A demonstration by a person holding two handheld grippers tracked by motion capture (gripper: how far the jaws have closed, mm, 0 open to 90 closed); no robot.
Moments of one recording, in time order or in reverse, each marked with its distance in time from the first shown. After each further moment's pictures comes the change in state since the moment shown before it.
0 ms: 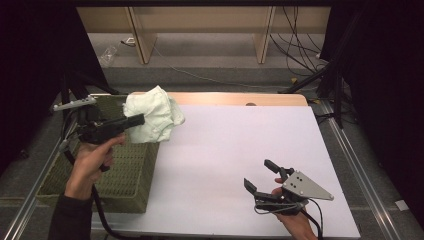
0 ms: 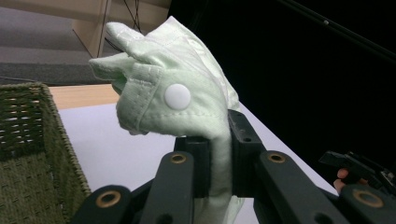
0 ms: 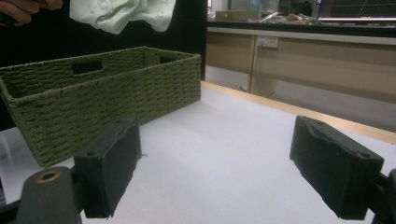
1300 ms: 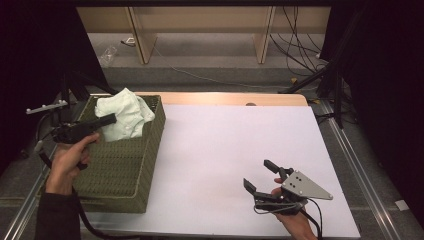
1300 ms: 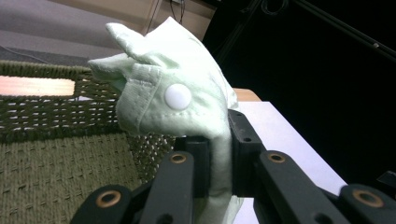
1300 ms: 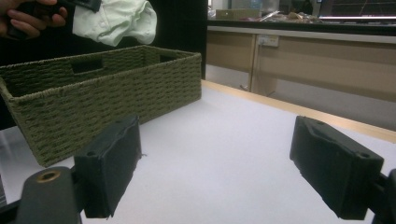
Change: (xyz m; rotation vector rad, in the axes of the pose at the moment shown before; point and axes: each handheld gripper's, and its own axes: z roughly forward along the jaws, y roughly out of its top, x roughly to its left) left arm 0.073 -0.010 -0.034 -0.040 0.131 -0.090; right arm 0.000 0.000 0.001 0.006 0.000 0.001
